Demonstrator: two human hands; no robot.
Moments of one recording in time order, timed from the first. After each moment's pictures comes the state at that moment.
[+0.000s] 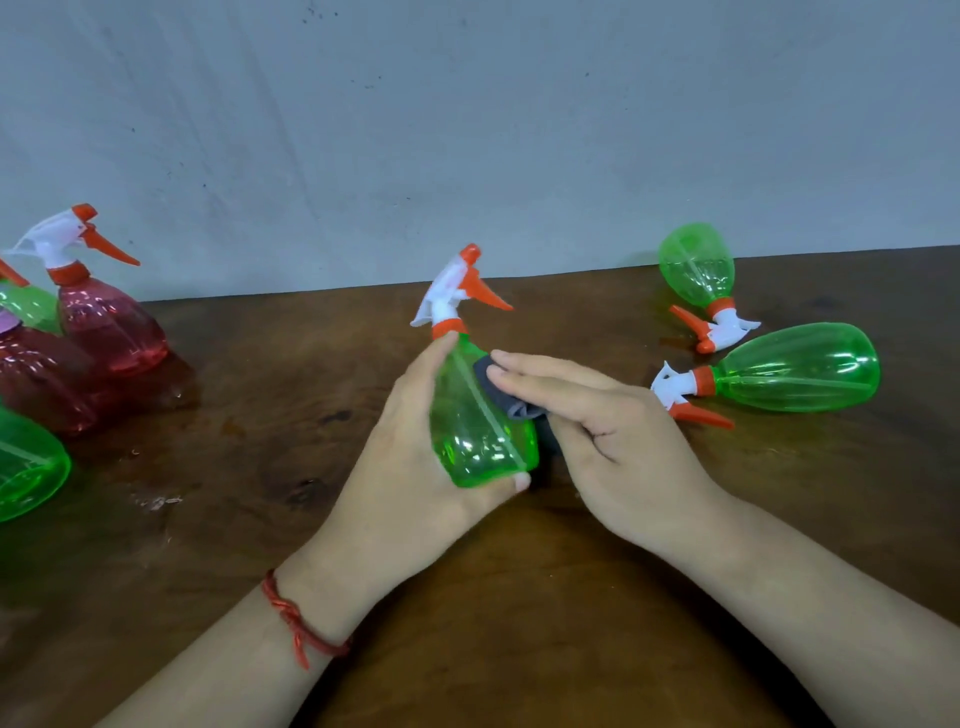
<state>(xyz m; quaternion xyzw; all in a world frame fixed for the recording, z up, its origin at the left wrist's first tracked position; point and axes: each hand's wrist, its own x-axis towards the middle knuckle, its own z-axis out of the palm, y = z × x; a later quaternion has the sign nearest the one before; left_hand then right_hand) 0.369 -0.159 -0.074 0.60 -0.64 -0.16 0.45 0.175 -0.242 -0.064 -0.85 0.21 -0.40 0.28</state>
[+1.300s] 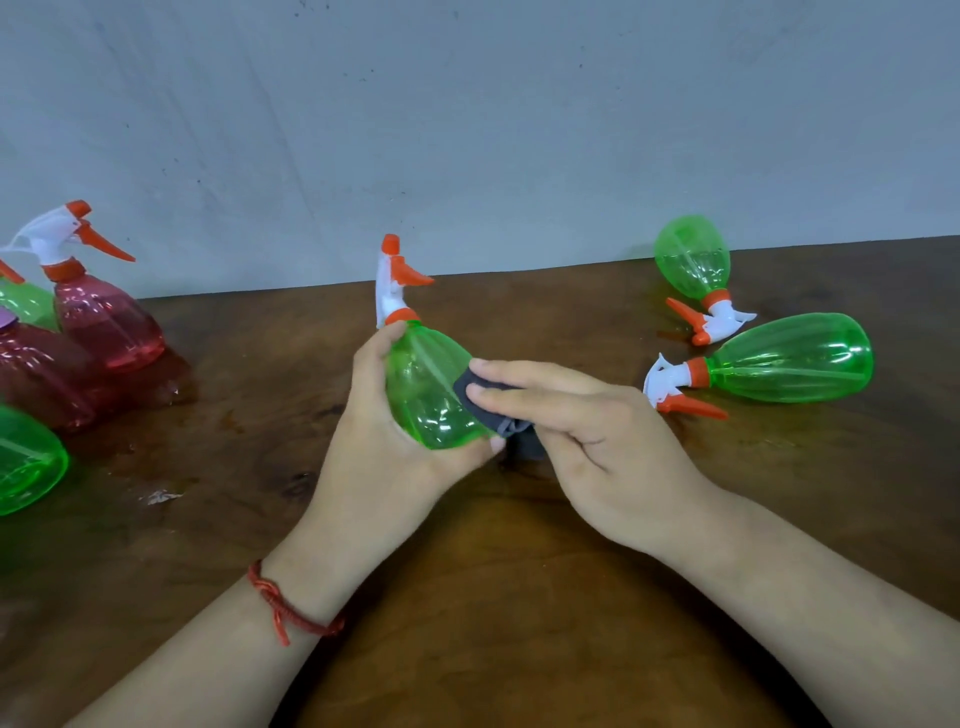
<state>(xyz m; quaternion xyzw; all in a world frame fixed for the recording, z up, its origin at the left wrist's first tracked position) 0.369 -0.159 -0.069 0.61 -0.56 -0.17 0.53 0.171 -0.235 -0.062 -0.87 0.18 -0.38 0.25</state>
